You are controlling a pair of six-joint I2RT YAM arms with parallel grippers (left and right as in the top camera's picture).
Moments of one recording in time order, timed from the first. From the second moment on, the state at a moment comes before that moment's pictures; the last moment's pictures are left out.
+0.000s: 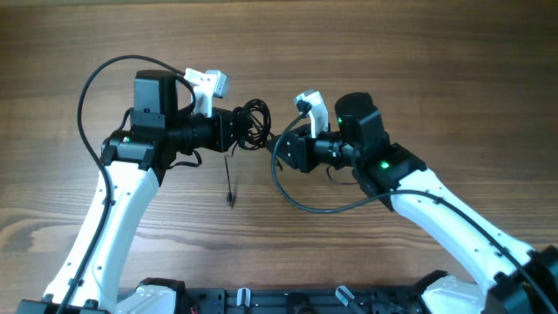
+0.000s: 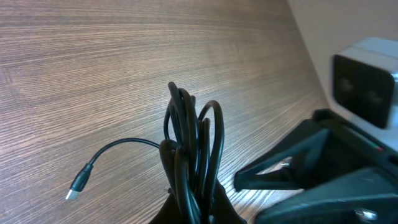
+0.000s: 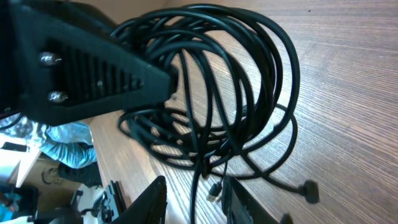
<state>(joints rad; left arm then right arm) -0.14 1.34 1.05 -0.58 0.72 -0.14 0.54 1.42 0.87 -0.02 -0.63 0.43</state>
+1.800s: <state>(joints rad) -0.08 1.23 1.04 -0.77 1.19 0.34 0.13 1.26 0.87 -0.02 -1.20 0.01</state>
